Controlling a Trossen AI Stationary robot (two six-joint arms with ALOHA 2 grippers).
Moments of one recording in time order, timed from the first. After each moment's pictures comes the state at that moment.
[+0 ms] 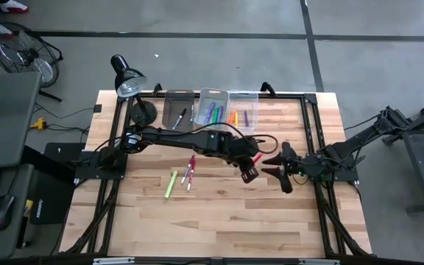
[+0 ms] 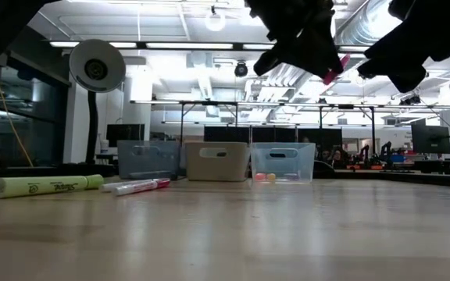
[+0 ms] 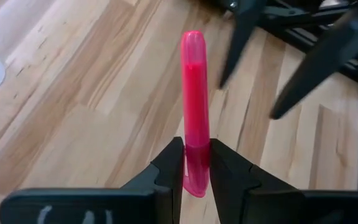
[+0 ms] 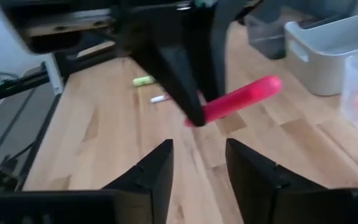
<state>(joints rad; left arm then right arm) -0.07 2.18 2.09 -0.70 -0.06 -0.50 0.47 0.75 0.36 -0.01 0.53 0.54</state>
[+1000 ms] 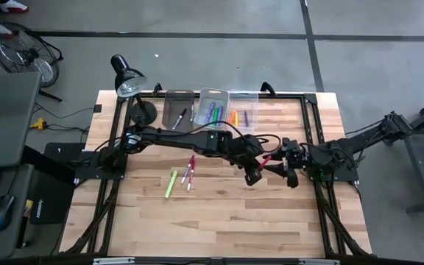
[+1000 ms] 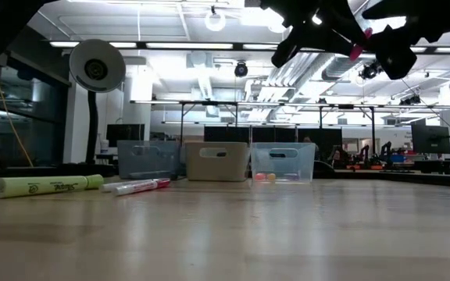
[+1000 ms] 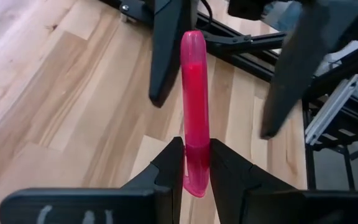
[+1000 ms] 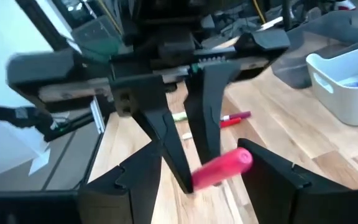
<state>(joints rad) -0.07 2.18 2.10 -0.56 0.04 -0.47 0.37 0.63 0.36 0.07 0.38 0.52</state>
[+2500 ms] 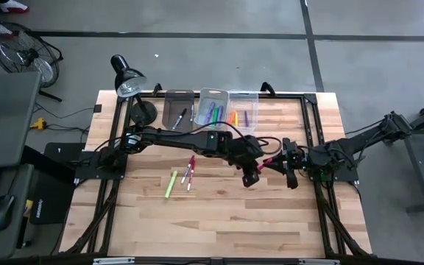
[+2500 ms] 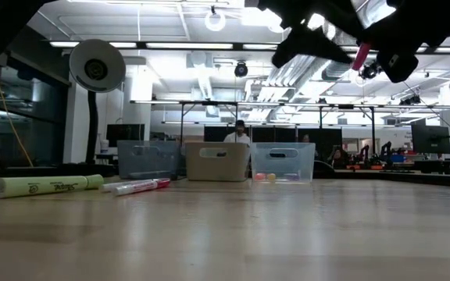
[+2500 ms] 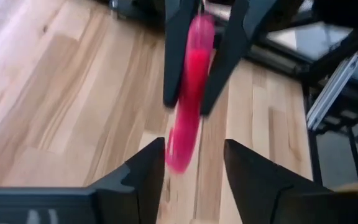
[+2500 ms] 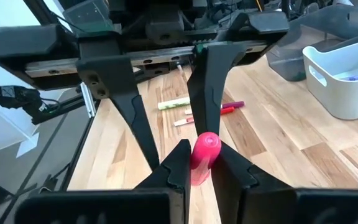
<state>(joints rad) -0.07 2.18 2.10 -0.58 0.06 -0.40 0.37 0.63 0.36 0.02 0.37 0.49</state>
